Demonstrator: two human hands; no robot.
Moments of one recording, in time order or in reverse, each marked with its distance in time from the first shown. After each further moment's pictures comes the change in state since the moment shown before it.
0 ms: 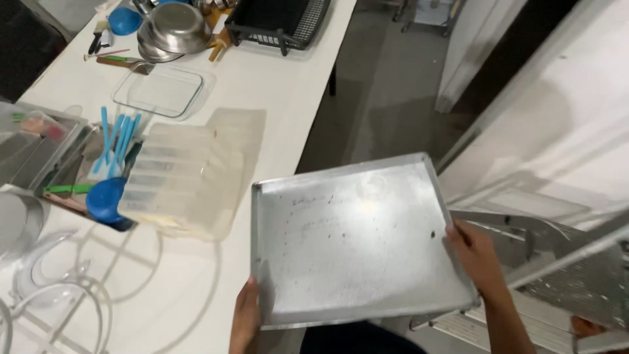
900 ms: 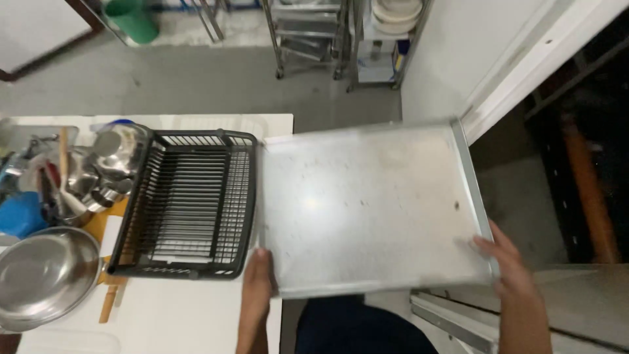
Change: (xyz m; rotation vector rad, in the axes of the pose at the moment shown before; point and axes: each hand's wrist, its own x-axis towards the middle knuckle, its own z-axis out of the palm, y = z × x) left_hand 0.258 0.583 0.227 0.002 -0.179 0.381; right_hand 0.509 -0.045 -0.074 0.655 0.248 0.626
